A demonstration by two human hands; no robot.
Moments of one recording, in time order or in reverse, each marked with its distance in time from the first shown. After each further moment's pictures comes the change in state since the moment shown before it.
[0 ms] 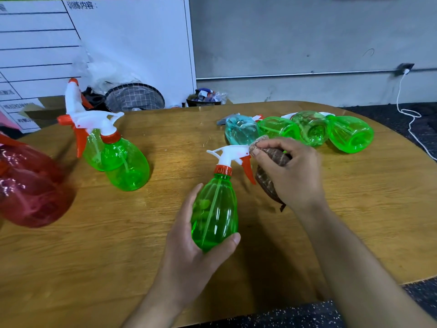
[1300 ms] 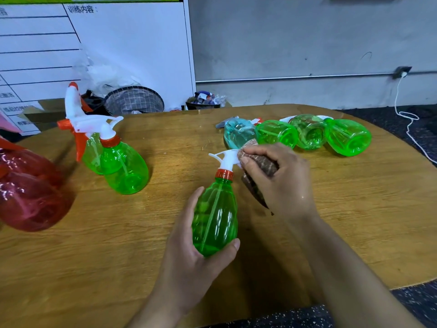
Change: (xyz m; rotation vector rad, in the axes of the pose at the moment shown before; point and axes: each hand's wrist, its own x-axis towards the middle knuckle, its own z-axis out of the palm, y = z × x) left_hand -0.002 -0.002 0.002 0.076 0.005 -0.002; right_hand -0.008 -0.003 0.008 -0.111 -0.040 -0.122
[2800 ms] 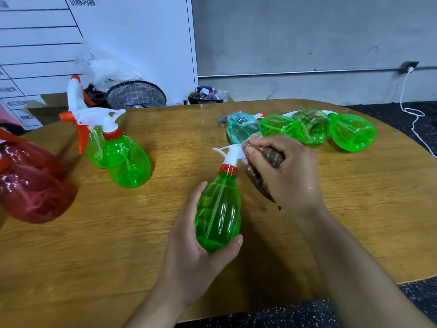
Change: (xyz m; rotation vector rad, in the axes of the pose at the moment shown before) left_hand -0.002 -0.004 0.002 0.010 0.003 0.035; right_hand 0.004 -0.005 -0.004 -0.006 0.010 0.014
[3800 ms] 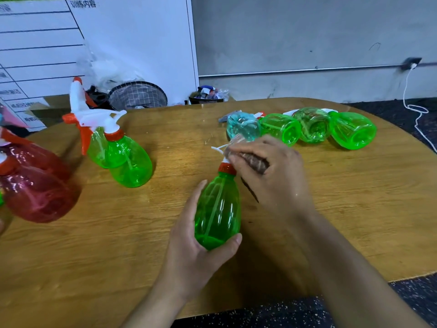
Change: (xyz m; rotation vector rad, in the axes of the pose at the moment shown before) left_hand 0.003 0.003 -0.001 -0.076 -0.017 0.021; right_hand -0.008 -0.015 0.005 0.016 -0.096 -0.136
